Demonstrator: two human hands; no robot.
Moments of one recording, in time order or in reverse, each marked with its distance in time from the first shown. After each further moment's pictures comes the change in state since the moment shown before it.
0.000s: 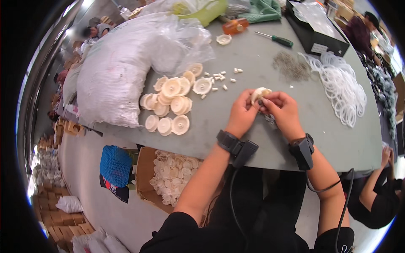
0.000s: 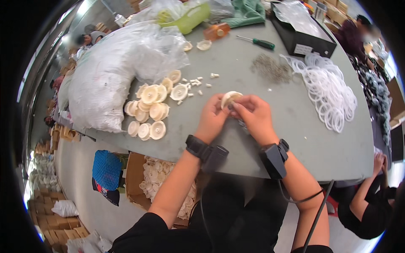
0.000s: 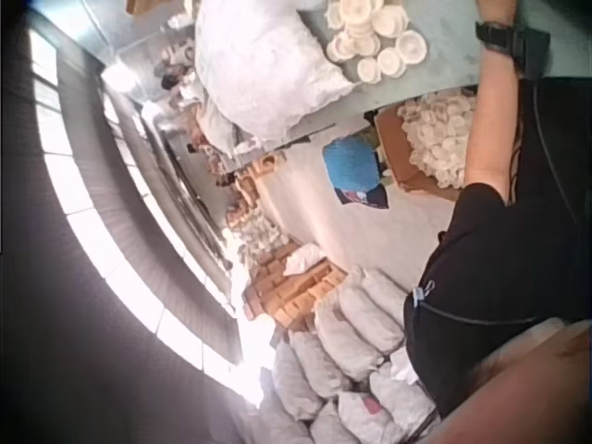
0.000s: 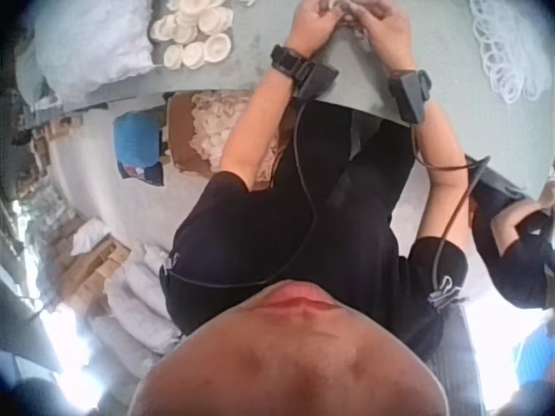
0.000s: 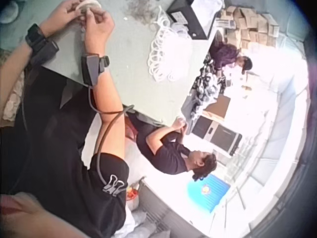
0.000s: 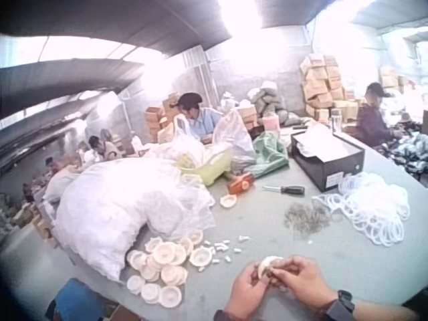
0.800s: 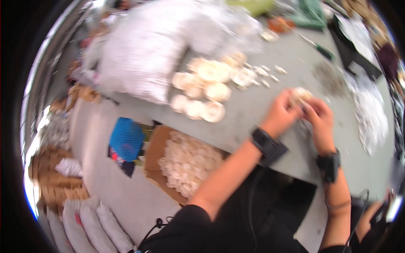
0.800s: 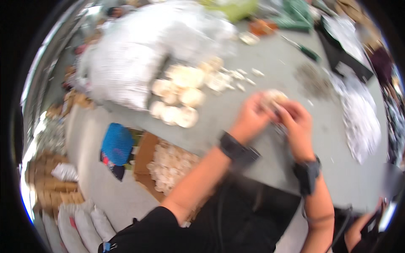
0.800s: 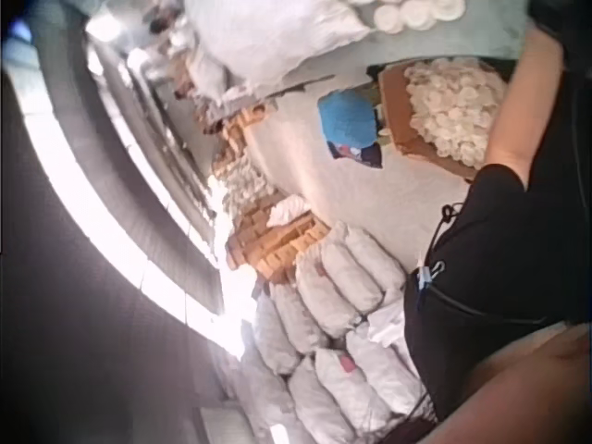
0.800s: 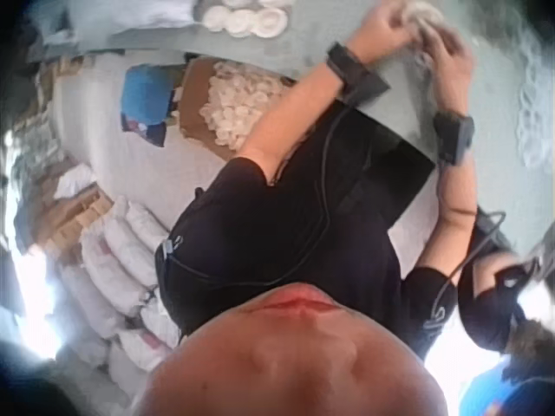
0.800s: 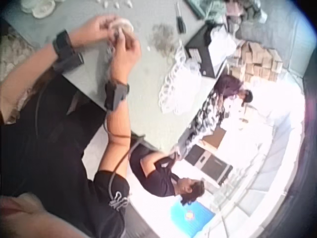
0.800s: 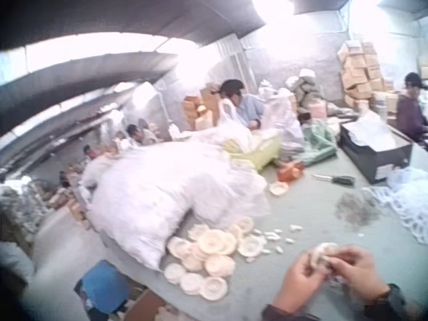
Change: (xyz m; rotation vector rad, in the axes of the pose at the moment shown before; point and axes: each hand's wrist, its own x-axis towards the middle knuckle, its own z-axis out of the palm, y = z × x) left_hand 0.005 -0.004 0.001 -0.120 0.052 0.098; right_hand 0.000 -0.007 0.007 -0.110 -0.013 -0.075
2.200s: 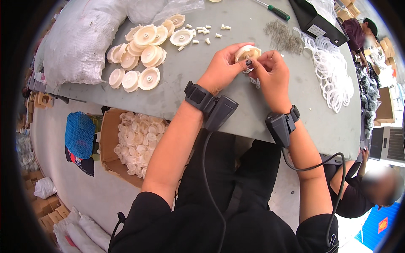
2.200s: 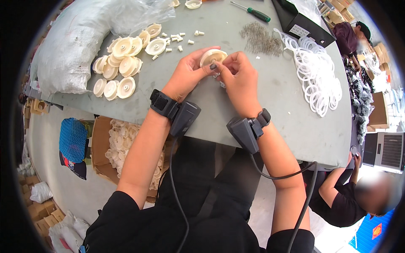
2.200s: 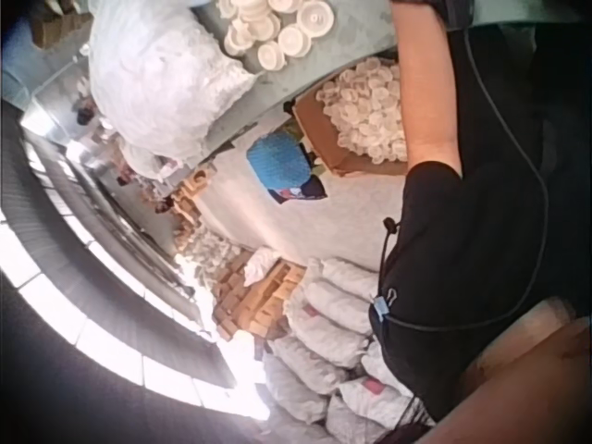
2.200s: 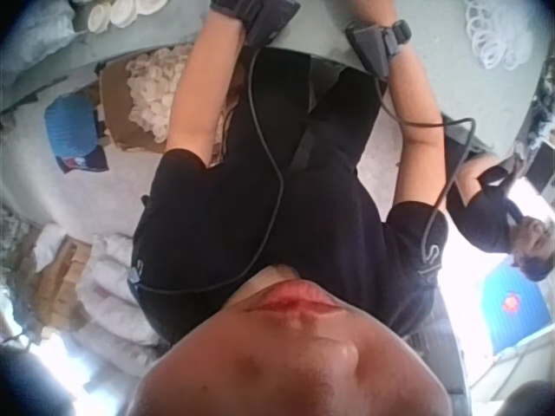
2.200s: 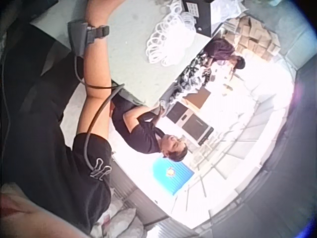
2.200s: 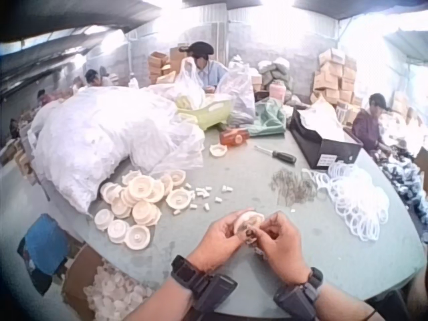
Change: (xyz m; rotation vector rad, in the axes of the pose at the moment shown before) left_hand -0.009 0.022 -0.005 -0.095 -0.138 -0.189; right_hand -0.011 0.006 0.003 -0.337 0.080 -0.100
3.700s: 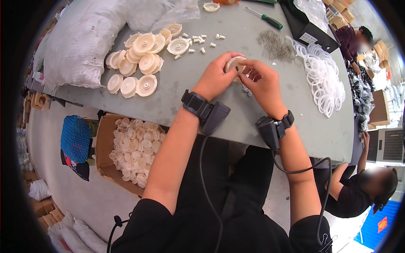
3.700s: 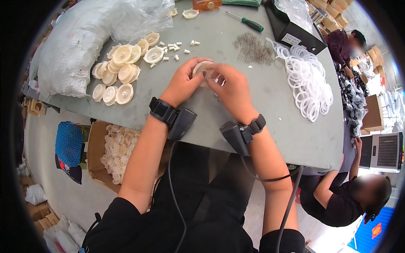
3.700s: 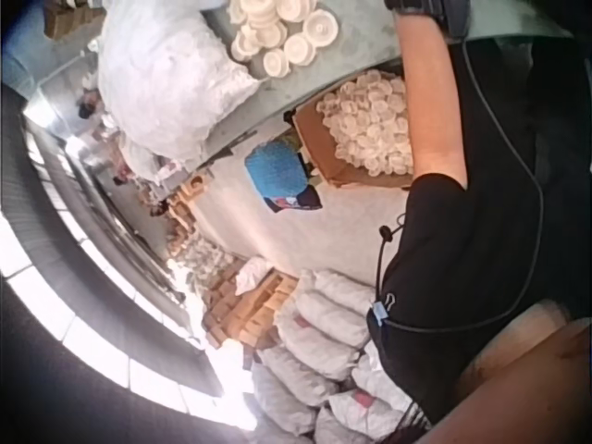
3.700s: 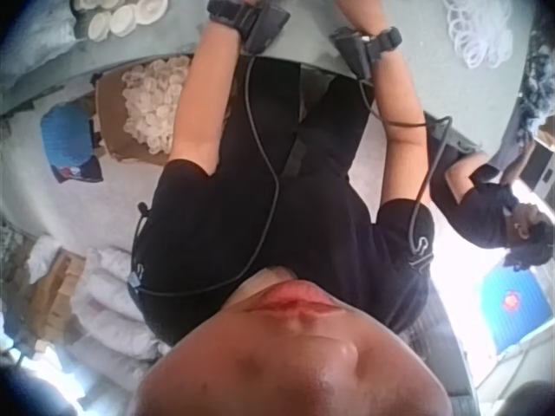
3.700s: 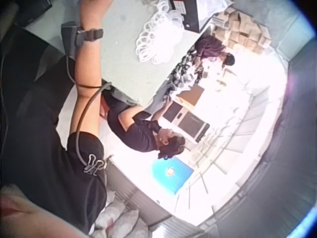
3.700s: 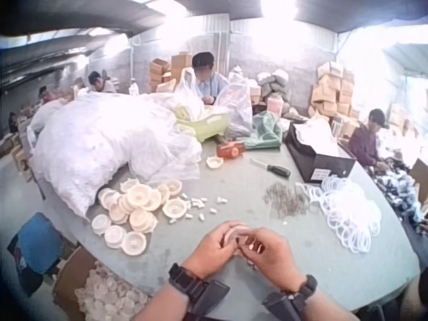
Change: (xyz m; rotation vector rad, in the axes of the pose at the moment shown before) left_hand 0.005 -0.009 -0.007 0.367 0.037 0.129; right_hand 0.005 -0.006 -0.012 -0.311 -0.124 -0.332
